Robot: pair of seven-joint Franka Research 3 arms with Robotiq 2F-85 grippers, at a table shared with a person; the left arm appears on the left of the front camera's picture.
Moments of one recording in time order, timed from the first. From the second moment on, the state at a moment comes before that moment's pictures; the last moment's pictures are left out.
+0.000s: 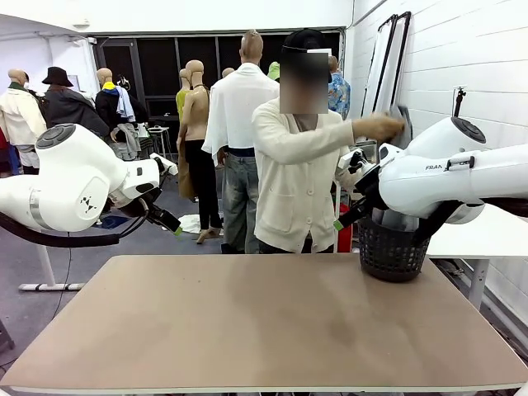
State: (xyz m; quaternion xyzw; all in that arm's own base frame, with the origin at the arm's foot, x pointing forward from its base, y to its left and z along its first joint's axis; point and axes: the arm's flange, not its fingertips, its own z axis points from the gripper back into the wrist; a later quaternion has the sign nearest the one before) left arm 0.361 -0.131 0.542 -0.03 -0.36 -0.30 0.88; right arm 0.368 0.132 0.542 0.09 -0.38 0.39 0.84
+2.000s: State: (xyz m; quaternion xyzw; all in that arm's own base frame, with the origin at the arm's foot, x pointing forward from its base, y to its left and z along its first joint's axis) left arm 0.361 -0.131 0.542 -0.03 -0.36 -0.30 0.88; right arm 0.368 0.132 0.542 0.09 -0.38 0.39 0.84
